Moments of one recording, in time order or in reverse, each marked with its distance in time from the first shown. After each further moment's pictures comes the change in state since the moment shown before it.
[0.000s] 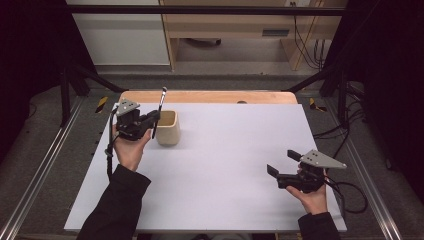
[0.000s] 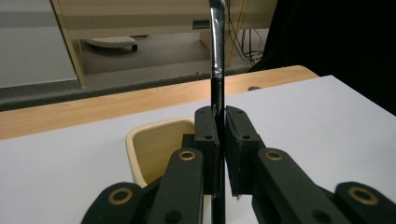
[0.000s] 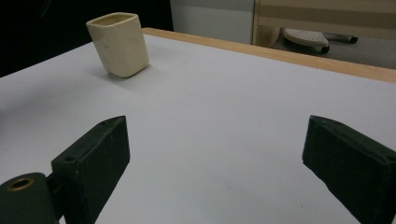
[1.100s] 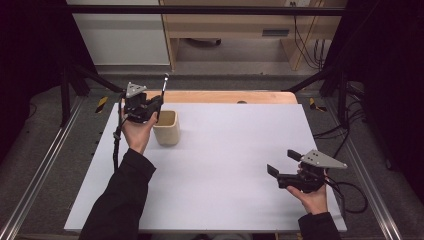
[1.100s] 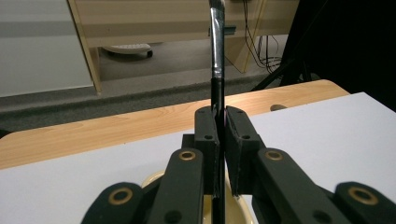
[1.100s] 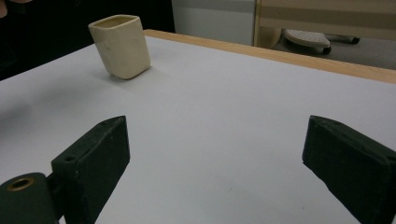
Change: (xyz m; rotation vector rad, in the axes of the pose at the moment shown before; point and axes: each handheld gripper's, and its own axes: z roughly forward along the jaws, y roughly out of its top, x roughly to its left) left arm 0.012 0.025 0.043 -0.012 0.063 -0.002; right arm 0.000 0.001 -0.001 -0.006 0.005 0.005
